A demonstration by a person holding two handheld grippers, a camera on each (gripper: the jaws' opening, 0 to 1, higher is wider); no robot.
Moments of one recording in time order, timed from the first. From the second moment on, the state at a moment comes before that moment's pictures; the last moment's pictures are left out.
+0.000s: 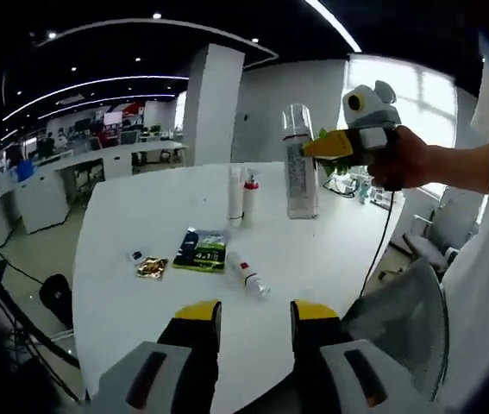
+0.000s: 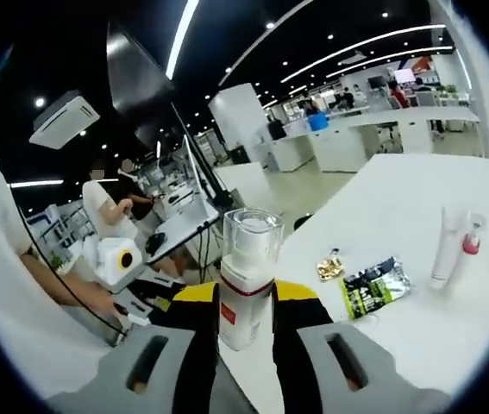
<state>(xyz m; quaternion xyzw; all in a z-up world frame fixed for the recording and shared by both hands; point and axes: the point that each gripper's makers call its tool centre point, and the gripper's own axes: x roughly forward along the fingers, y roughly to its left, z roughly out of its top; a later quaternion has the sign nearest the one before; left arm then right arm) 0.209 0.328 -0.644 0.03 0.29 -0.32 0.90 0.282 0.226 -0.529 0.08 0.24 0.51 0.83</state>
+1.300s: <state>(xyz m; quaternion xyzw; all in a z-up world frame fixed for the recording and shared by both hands) 0.226 0.368 -0.720 0.24 0.30 -0.24 0.89 0.395 0.133 -0.590 -0.01 0.22 0.39 0.90</state>
